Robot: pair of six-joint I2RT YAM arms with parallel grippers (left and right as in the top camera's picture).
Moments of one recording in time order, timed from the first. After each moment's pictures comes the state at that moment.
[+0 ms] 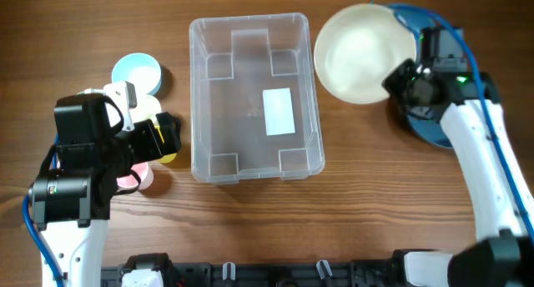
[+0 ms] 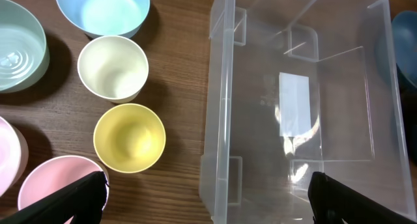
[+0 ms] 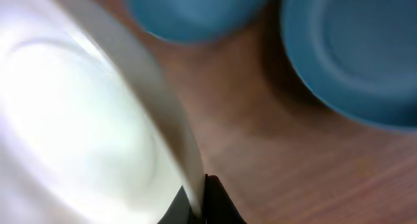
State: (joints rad) left arm 0.06 1.00 1.10 -1.00 0.21 -0.23; right arm 0.02 1.50 1.30 -0.85 -0.01 0.80
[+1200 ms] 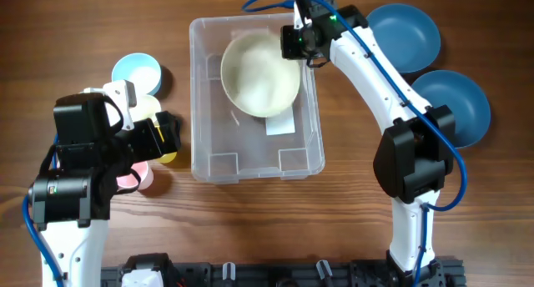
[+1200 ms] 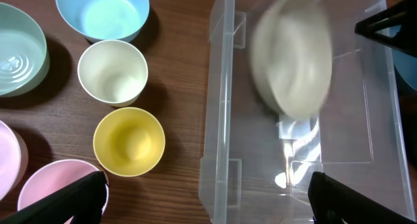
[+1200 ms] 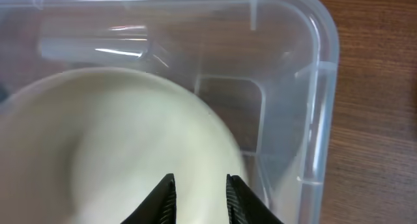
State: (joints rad) left arm 0.06 1.00 1.10 -0.99 0.21 -0.23; right arm 0.39 2.18 1.97 -0.85 -0.07 0.28
